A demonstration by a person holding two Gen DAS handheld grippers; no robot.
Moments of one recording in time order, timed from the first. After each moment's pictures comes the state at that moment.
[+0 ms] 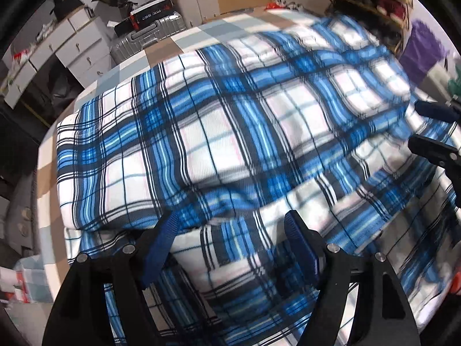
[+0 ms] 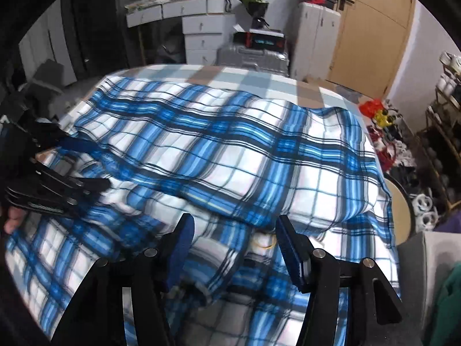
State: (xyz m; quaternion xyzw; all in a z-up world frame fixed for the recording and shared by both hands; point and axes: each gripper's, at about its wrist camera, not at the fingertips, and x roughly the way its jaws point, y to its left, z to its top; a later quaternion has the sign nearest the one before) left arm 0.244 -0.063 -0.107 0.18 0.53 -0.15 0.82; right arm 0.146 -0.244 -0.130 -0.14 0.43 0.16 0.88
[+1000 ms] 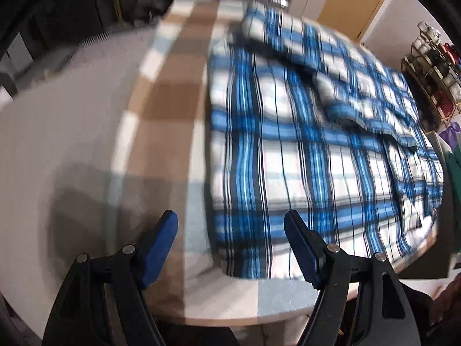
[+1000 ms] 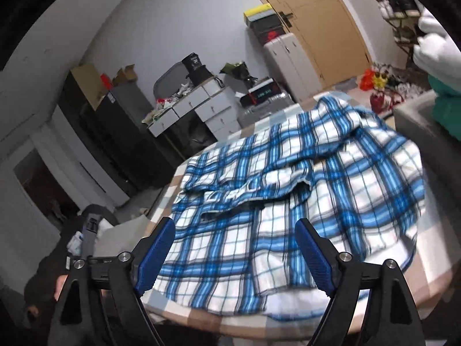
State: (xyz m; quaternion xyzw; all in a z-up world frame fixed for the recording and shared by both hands) left arm 0.064 0.109 -0.098 -0.07 0.59 -0.02 0.81; right arm -0.054 -0.296 -0.071 0.21 0.29 0.22 0.91
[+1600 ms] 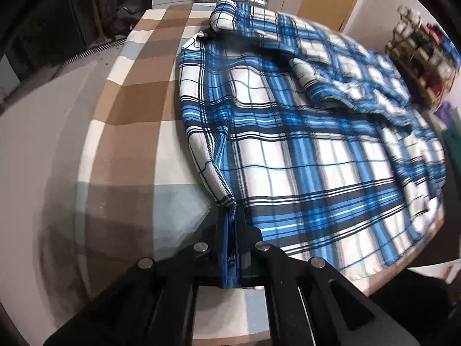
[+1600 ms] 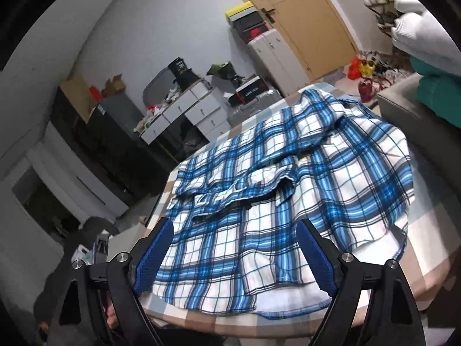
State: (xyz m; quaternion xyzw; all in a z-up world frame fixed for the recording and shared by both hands) left arm 0.067 0.080 -0.108 -0.05 0.55 -0.06 0.83; right arm -0.052 -0.323 -0.078 0.25 0.30 0.18 0.90
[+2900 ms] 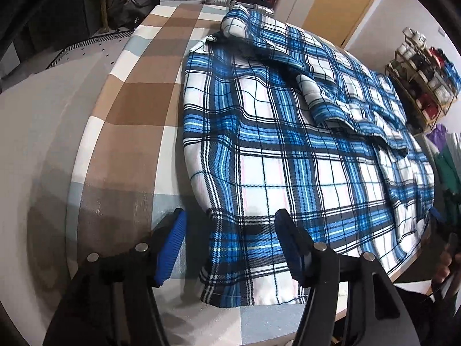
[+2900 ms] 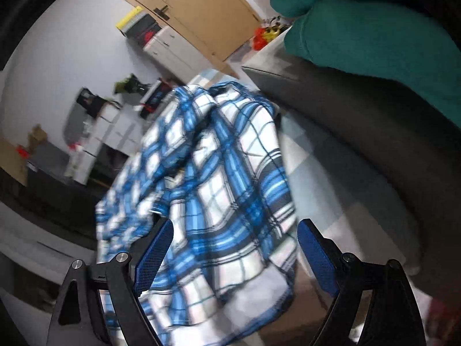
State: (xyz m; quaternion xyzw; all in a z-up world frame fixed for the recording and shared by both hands) left arm 0.069 0.090 -0.105 -0.09 0.54 -0.06 0.83; right arm -0.016 -0.432 -0.131 0.37 0.38 0.02 0.85
